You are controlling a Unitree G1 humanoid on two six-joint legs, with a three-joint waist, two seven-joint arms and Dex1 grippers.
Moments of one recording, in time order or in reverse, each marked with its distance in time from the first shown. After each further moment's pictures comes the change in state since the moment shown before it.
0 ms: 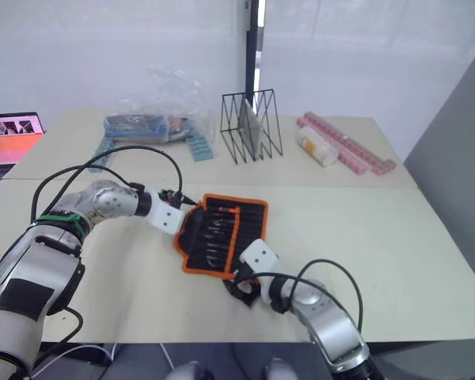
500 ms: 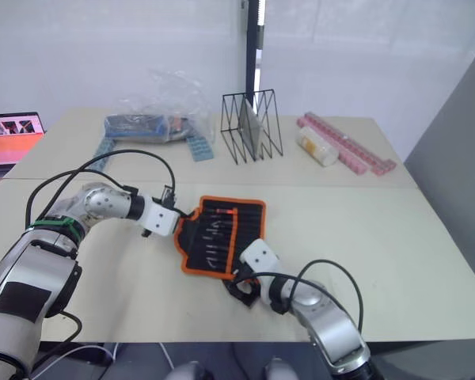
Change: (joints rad) left arm 0.052 0.007 0.102 0.010 -0.189 0.001 -0.285; right arm 0.003 0.003 -0.010 -0.023 0.025 0.028 -0.011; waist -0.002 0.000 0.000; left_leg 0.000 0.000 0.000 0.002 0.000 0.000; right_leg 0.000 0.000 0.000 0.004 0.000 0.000
